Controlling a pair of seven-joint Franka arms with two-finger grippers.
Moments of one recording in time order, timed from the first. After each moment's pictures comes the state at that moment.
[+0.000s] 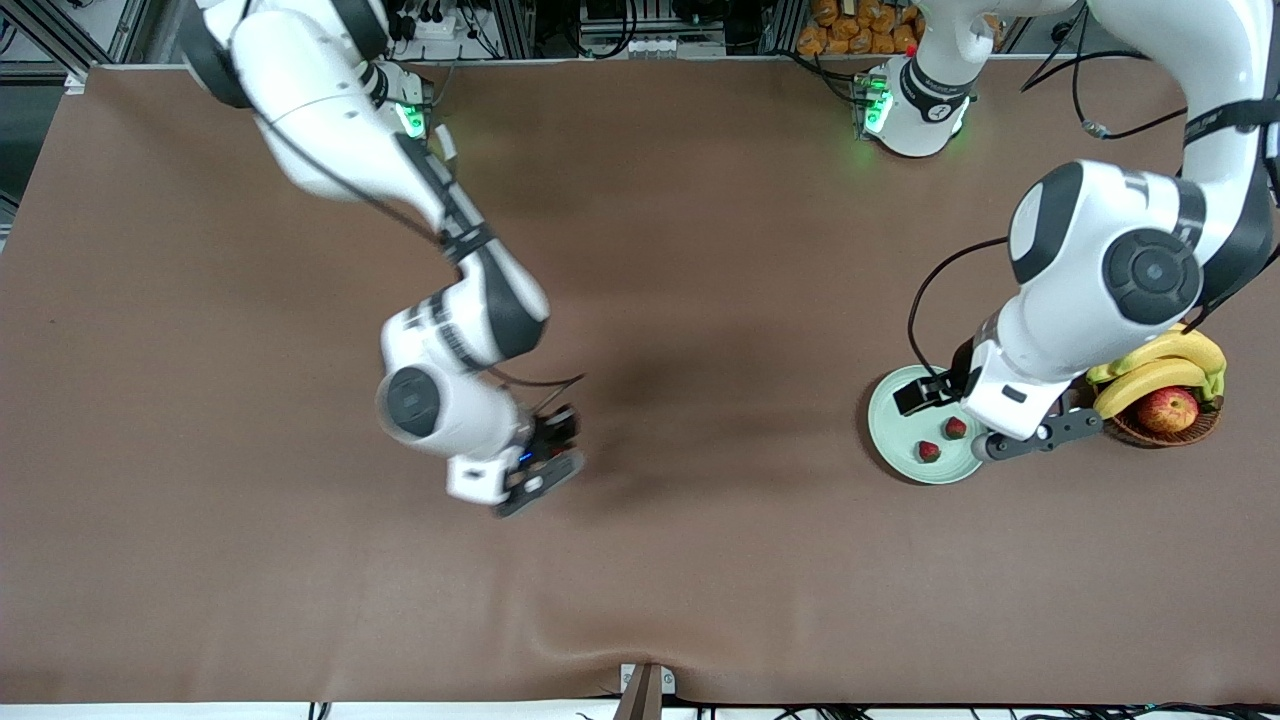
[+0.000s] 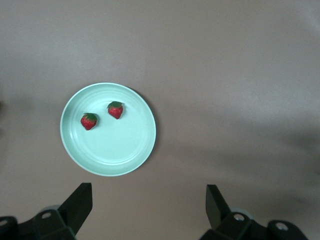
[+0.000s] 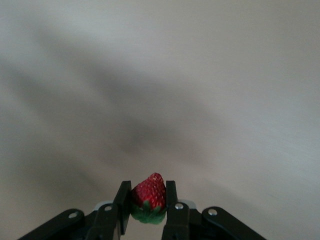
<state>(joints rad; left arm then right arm) -0.09 0.31 -0.19 -1.57 0.03 1.88 -0.53 0.53 0.84 0.02 -1.20 0.29 2.12 -0.23</state>
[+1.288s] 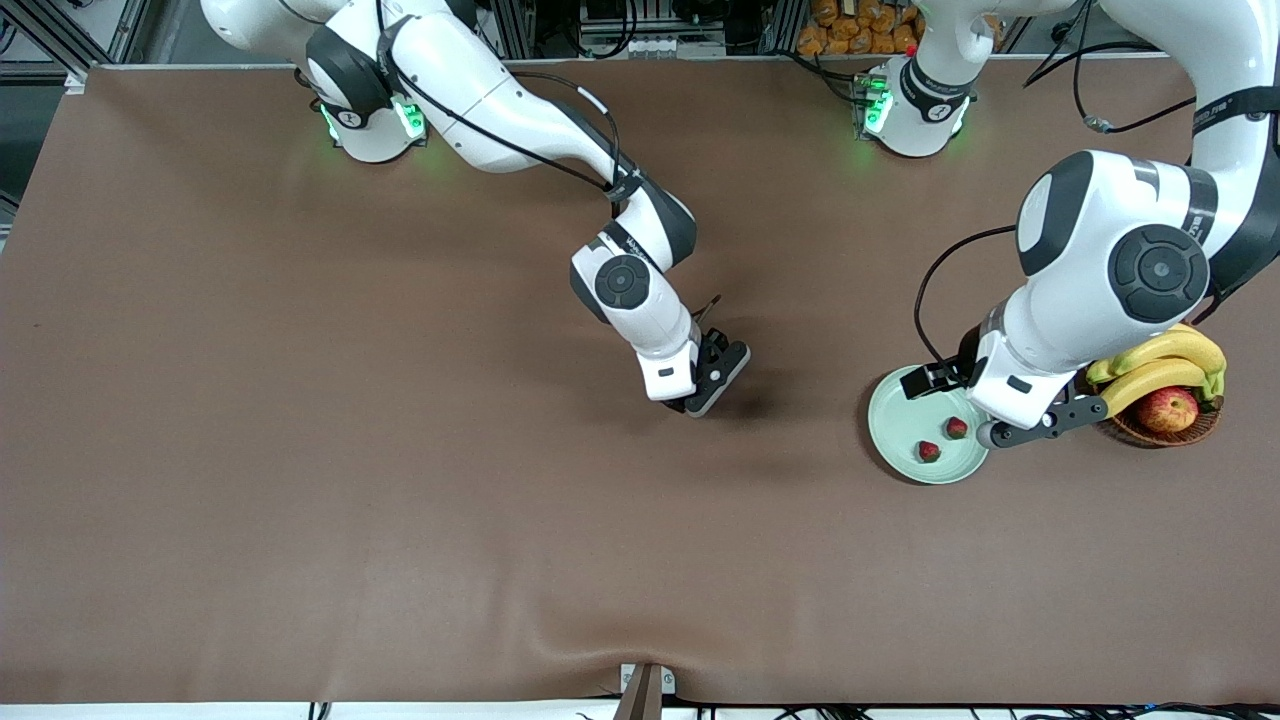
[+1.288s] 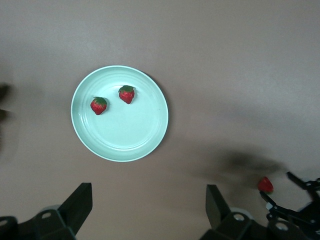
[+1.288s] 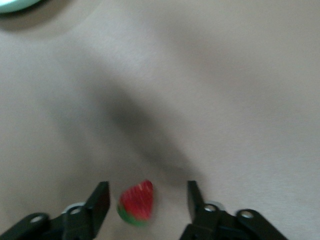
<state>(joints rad) -0.08 0.32 -0.19 -1.60 0.03 1.84 -0.53 0.80 0.99 0.00 -1.22 0.29 2.54 -0.22</state>
